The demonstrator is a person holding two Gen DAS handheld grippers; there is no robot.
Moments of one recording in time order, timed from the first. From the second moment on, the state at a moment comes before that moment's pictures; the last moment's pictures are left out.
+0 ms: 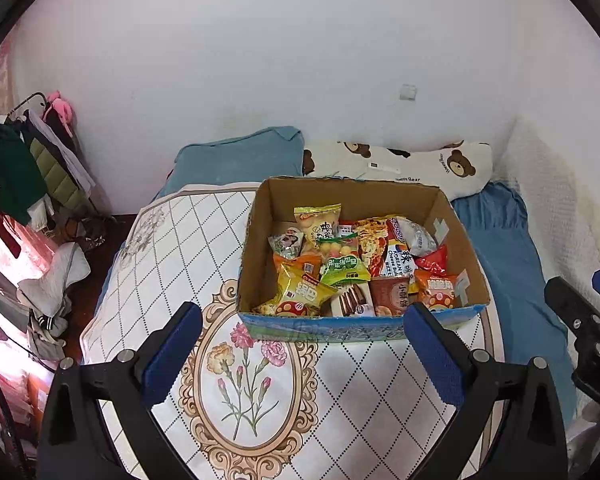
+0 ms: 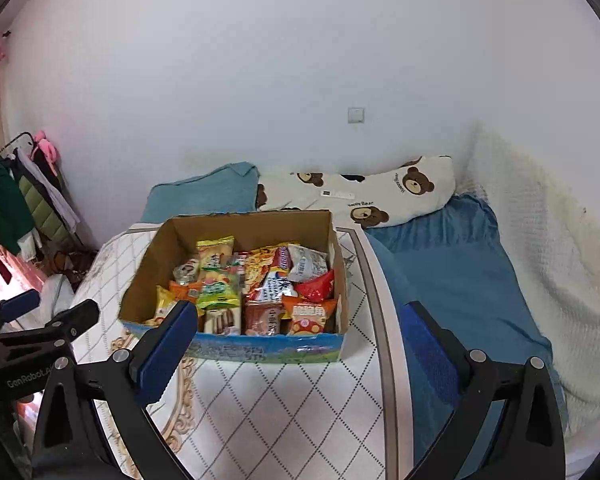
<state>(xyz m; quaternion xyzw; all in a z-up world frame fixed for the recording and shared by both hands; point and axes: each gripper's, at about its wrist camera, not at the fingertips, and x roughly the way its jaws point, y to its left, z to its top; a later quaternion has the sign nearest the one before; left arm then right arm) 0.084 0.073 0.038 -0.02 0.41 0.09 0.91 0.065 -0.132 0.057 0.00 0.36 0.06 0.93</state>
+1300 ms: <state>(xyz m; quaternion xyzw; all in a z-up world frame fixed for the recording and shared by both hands) 0.106 0.074 0.023 -0.02 0.42 0.09 0.90 0.096 -0.131 0.029 0.00 0.38 0.05 0.93</state>
